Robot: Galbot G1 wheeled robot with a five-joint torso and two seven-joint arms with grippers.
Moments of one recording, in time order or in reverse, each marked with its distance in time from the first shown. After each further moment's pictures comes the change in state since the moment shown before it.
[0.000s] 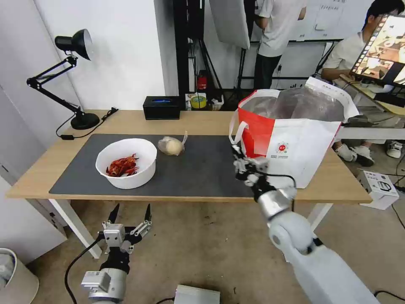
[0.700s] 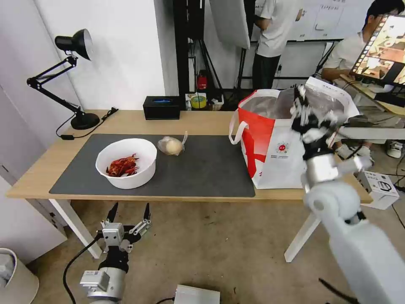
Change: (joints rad) left arm -0.011 0.001 -0.006 -0.004 -0.001 -0.005 0.001; right arm 0.319 -0.095 0.108 -0.003 0.246 0.000 0.141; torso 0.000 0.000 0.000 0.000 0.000
